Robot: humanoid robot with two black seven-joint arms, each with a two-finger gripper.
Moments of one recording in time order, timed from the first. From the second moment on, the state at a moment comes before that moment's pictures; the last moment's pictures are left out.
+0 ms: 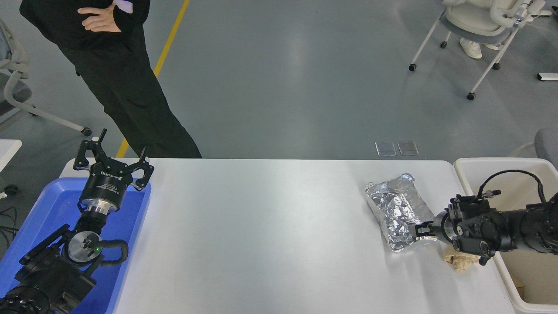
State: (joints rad) left arm -0.53 0.26 -0.95 -0.46 -0.10 -0.70 -0.39; right arm 1.08 -0.28 -1.03 0.76 -0.60 -0.04 -0.09
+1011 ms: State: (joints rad) left arm -0.53 0.26 -0.95 -0.46 -0.10 -0.70 -0.39; right arm 1.09 -0.31 -1.02 0.75 -0.56 -0.04 -0.09
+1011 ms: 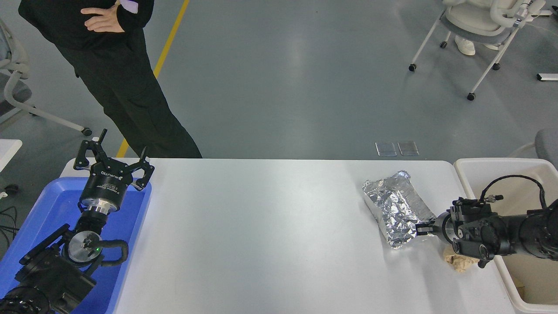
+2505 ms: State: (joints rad) left arm -0.53 0.26 -0.95 -0.46 -0.10 -0.70 -0.39; right arm 1.55 -0.46 -1.16 1.30 -0.43 0.01 -0.08
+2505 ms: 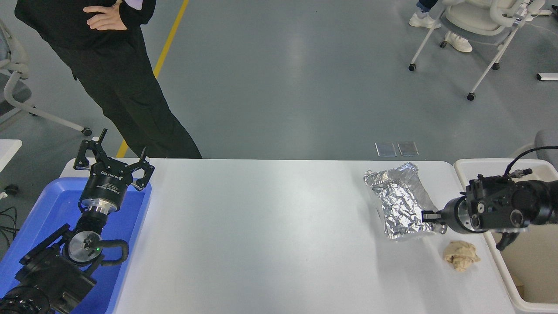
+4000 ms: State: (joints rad) left arm -0.53 0.26 -0.95 -0.46 -0.10 -0.70 -0.39; right arm 2.44 -0.54 -1.36 1.55 -0.11 0.77 -0.07
